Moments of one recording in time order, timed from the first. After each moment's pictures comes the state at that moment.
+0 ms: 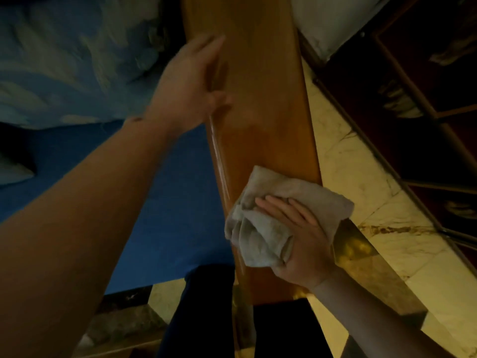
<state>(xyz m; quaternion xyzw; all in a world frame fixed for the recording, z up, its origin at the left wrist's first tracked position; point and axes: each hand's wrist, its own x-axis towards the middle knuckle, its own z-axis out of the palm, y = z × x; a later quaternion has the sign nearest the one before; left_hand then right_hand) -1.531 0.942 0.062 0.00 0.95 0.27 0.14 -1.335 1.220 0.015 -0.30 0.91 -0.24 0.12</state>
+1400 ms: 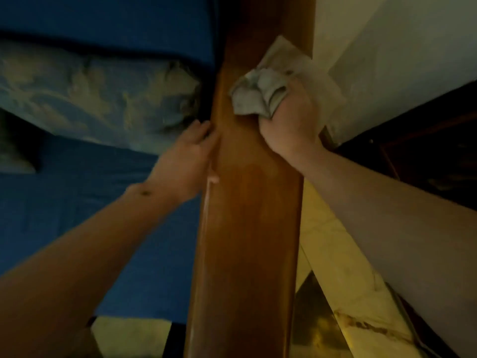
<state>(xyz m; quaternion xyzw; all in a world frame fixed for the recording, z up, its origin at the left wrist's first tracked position) -1.541 0.935 0.052 -0.11 0.94 0.25 0.19 -1.698 1.095 0.020 -0.22 0.94 -0.25 0.07</state>
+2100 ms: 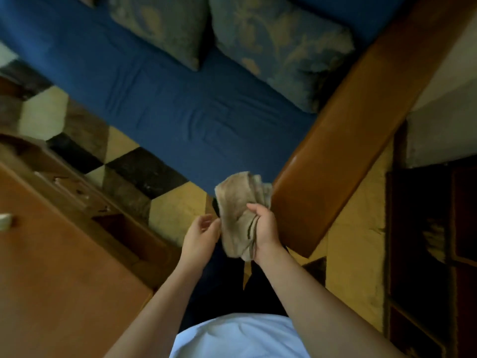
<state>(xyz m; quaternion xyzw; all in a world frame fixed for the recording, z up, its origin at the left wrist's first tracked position) -1.111 1.113 0.148 -0.70 0.47 0.53 0.01 -1.250 1.166 0.148 0.27 0.50 -0.54 0.63</state>
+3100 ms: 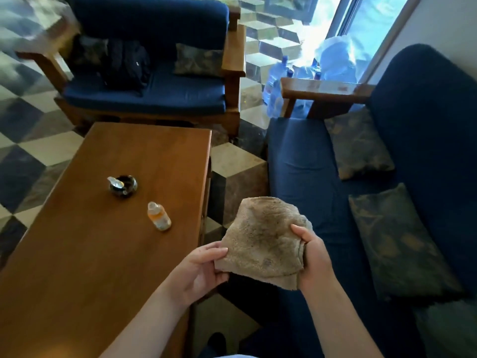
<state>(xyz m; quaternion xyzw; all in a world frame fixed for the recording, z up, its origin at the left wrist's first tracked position) -0.662 0.794 0.293 -0.39 0.09 0.77 -0.50 -0.878 0.694 0.375 -0.11 0.52 -0.38 0.76</state>
